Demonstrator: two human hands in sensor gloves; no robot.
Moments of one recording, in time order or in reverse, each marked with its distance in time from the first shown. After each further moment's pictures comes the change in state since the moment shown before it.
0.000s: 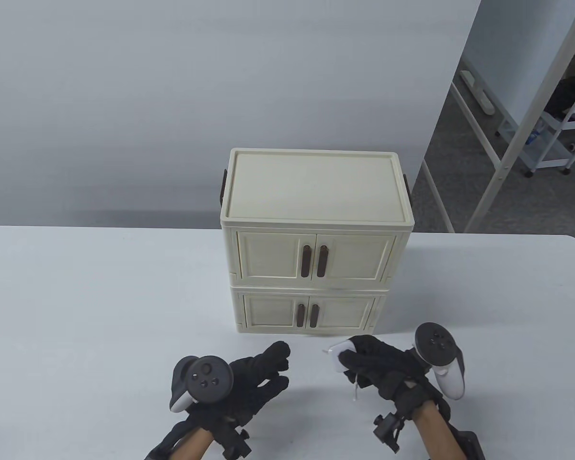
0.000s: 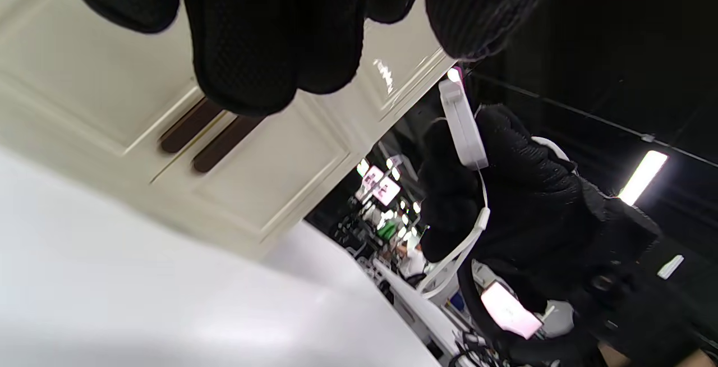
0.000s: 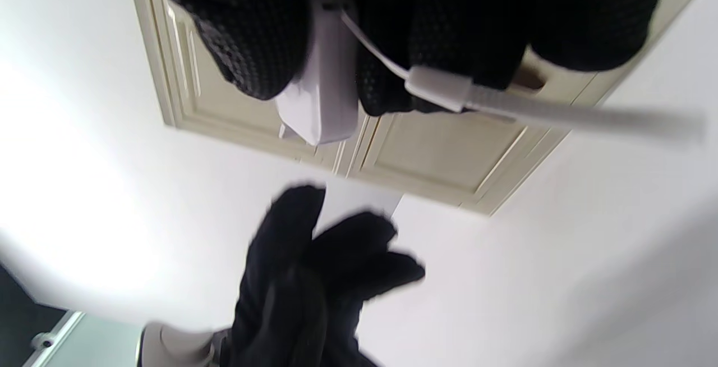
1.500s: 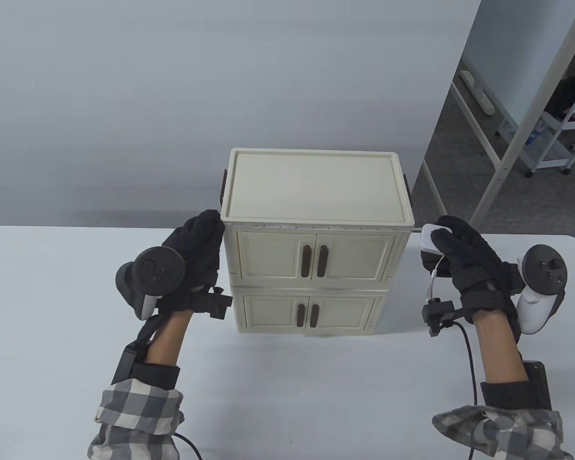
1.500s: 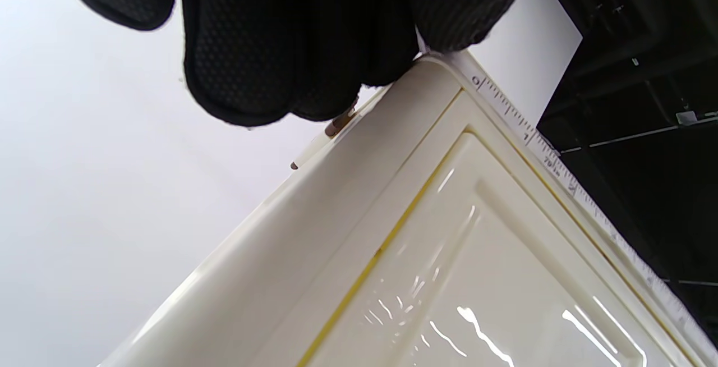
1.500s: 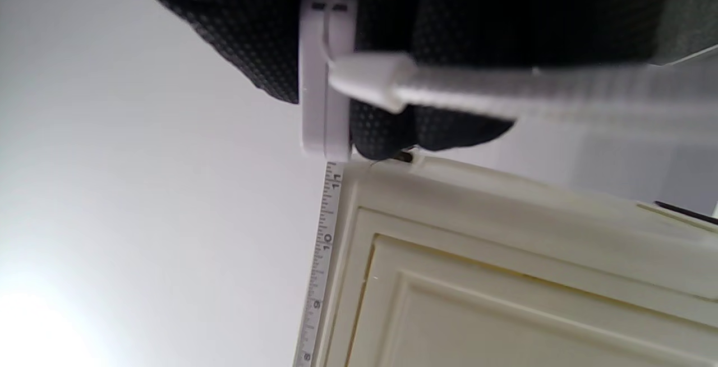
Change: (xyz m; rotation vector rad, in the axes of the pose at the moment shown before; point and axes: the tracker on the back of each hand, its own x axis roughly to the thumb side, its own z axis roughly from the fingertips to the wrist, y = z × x) left_hand -0.003 0.179 -0.082 0.656 0.195 -0.229; right_hand 0.102 -0.177 0.004 -0.660 -0.107 -0.073
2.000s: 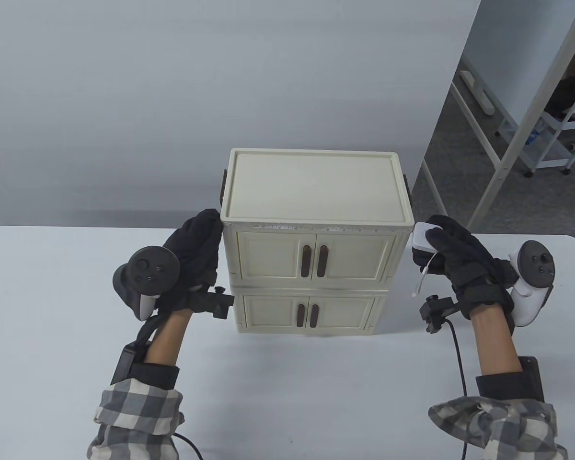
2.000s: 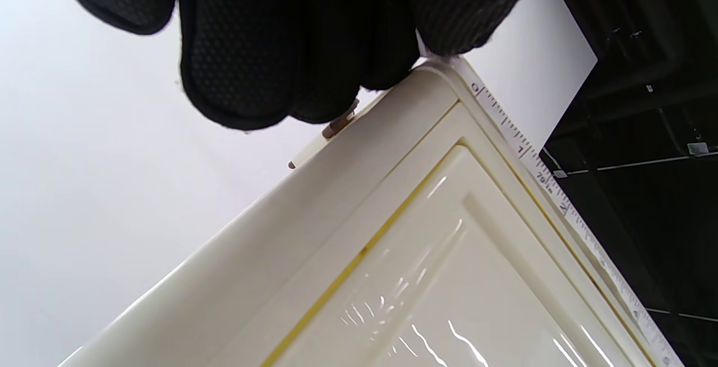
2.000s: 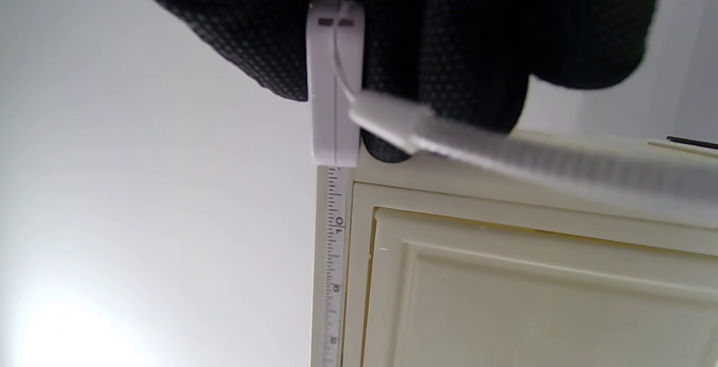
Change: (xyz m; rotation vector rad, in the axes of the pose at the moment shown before) left_hand -0.002 0.000 0.000 0.008 0.030 0.057; right_hand -0.013 0.009 -0.012 0.077 0.009 -0.115
